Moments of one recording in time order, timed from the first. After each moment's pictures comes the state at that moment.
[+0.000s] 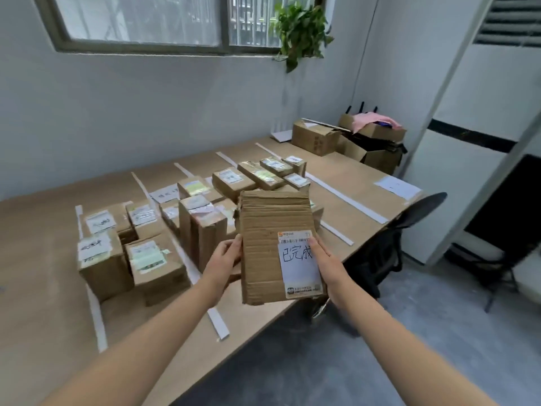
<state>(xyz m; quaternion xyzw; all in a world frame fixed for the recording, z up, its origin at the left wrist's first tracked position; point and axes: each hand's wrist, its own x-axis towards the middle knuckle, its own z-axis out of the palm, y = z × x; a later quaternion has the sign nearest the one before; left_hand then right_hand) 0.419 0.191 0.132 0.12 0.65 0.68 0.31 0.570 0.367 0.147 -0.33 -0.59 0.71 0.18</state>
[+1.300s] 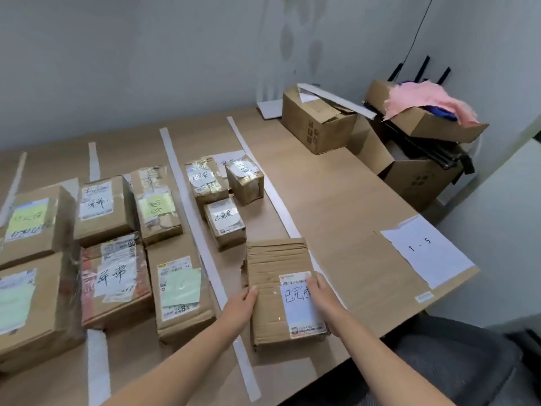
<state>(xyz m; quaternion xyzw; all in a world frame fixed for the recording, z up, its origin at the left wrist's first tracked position) 0.287 0.794 -0.019 -0.01 0.79 0.48 0.38 0.355 0.987 -0.017 -0.38 -0.70 0.59 -0.09</state>
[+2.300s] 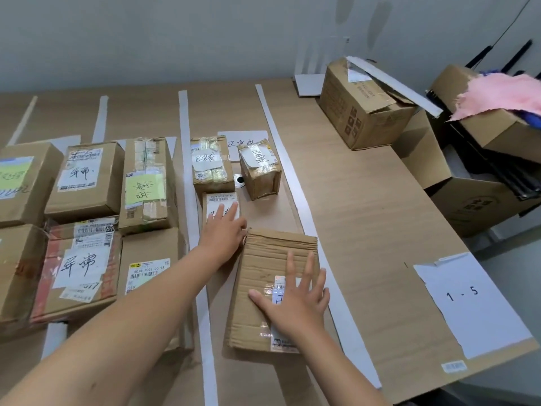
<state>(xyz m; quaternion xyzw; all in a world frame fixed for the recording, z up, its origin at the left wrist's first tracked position) 0.096 0.840 -0.037 0.22 0.97 0.06 0.13 0.274 0.981 -0.026 -0.23 -0.93 0.23 -0.19</state>
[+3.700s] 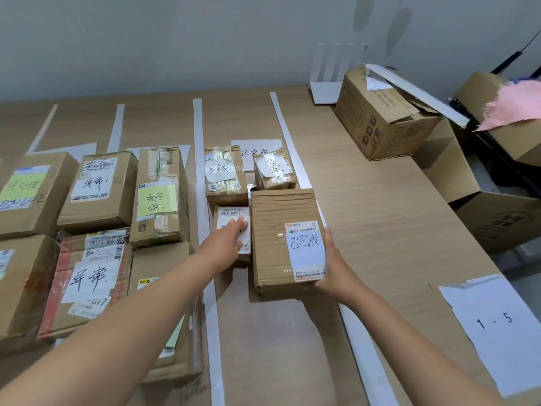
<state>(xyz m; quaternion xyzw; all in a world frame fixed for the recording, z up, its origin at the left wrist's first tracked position) 0.085 0.816 -0.026 0.13 0.95 0.21 0.21 0.192 1.070 -0.029 -0.11 -0.90 0.38 -0.16</state>
